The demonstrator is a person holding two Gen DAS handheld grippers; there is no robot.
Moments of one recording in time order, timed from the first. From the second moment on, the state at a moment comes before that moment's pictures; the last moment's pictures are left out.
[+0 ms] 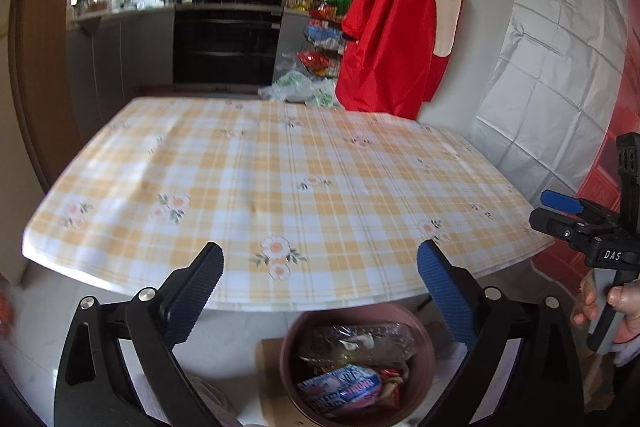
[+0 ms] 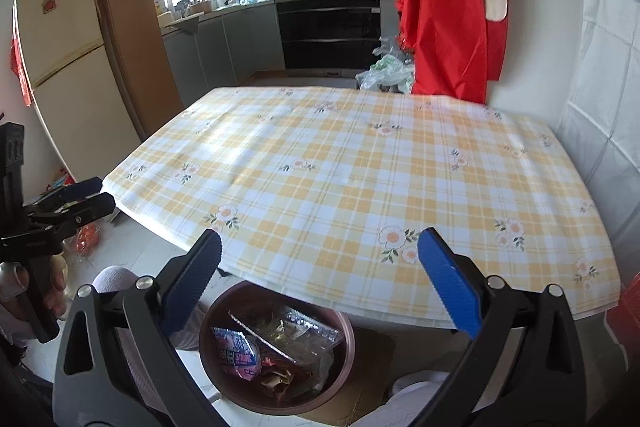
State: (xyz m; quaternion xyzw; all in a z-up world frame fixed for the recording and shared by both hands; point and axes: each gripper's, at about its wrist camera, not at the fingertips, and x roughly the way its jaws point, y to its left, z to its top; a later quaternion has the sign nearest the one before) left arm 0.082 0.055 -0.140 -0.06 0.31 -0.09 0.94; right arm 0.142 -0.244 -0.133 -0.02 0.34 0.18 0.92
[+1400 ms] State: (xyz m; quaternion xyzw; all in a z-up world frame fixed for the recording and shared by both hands) left arm 0.078 0.034 -0.088 0.00 0.23 -0.03 0.97; right arm 0.137 -0.247 -0.099 0.01 0.29 0.11 0.95
